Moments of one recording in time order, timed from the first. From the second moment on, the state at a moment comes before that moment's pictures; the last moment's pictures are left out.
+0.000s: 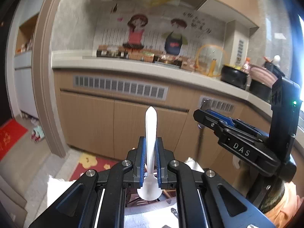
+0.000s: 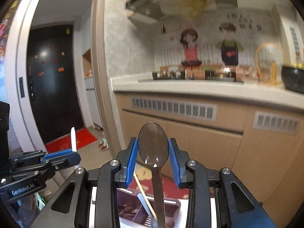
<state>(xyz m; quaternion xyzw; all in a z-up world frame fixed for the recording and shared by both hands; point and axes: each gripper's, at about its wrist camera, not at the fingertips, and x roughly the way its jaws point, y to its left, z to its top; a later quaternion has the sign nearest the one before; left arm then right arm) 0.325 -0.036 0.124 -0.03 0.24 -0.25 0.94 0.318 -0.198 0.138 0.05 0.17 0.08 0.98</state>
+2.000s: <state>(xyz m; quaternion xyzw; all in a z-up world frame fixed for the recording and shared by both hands) 0.204 0.007 -0.080 -0.05 0.53 -0.16 0.83 0.198 -0.177 -0.110 0.01 0.48 0.16 0.86</state>
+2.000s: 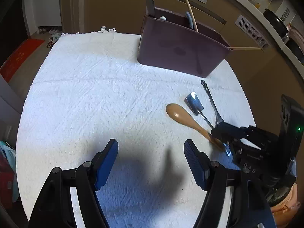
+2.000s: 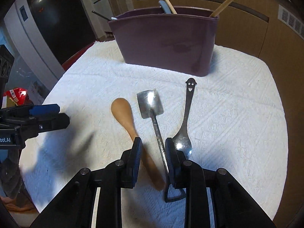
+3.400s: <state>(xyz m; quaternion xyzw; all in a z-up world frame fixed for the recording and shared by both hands) 0.264 -0.125 -0.107 0.03 0.55 -0.18 0.81 0.140 -0.276 -0.123 0.05 0.42 0.03 0.90</state>
